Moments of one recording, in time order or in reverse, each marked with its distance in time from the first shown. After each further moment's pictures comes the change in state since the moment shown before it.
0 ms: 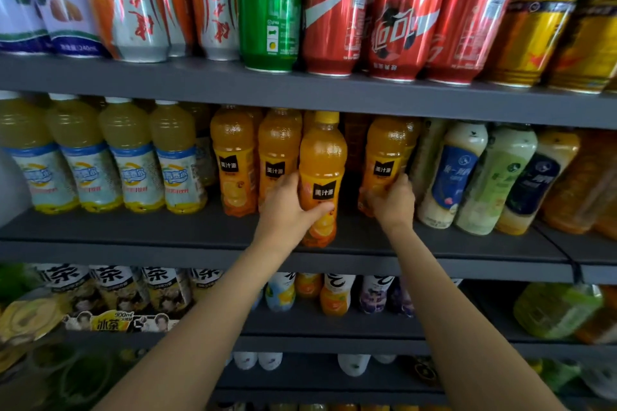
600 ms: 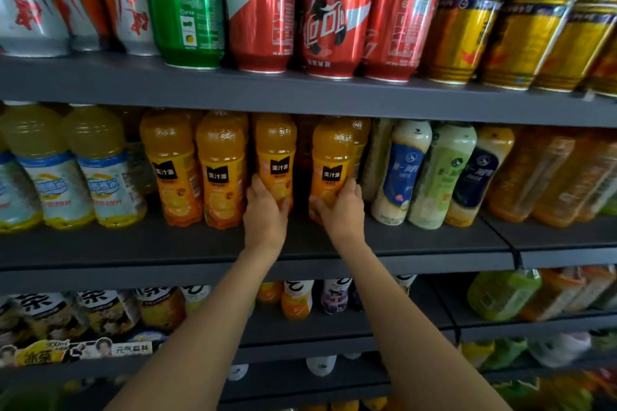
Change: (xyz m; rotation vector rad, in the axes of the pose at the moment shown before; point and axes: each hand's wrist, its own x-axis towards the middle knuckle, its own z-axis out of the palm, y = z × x) left_hand 0.025 0.003 0.076 0.057 0.130 -0.235; right_hand -0.013 0.006 -0.005 -0.046 -0.058 -0.071
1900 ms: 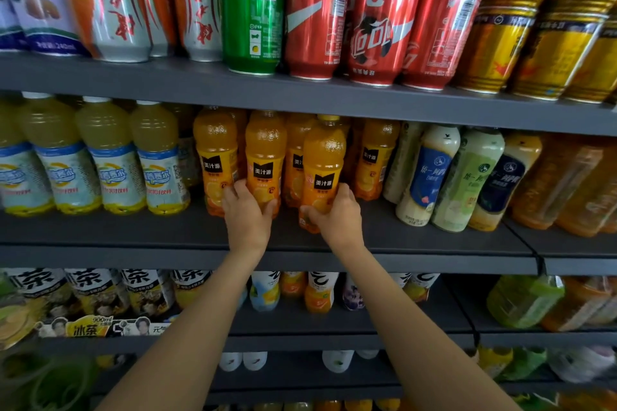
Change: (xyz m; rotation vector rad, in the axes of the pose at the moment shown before) left_hand -0.001 -0.047 -0.058 0.092 0.158 -0.020; right_hand -0.039 -0.038 0.023 0.002 -0.100 -0.073
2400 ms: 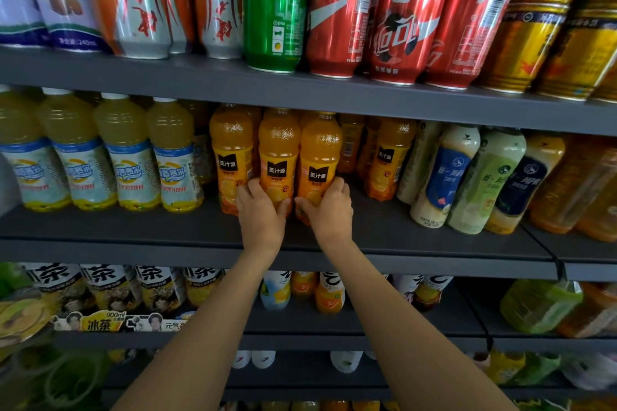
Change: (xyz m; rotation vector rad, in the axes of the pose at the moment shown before) left_hand 0.001 -0.003 -0.001 -0.019 -0.017 0.007; right_hand 0.000 -0.031 0.024 -0.069 0.003 0.048
